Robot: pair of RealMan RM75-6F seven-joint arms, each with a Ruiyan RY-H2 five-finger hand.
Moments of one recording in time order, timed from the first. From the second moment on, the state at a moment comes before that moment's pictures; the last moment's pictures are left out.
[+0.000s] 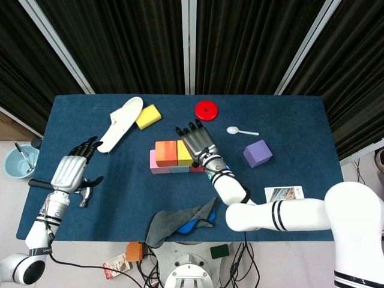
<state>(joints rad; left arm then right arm) -0.39 -1.22 -0.12 -1.69 1.32 1.21 0.07 1.43 -1.43 0.24 -1.73 -0.16 0.98 -0.87</state>
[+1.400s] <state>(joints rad) -0.38 -1.22 -0.11 -1.67 1.32 1.20 0.04 1.54 -1.60 0.27 -1.53 -0.07 0.97 -0.93</state>
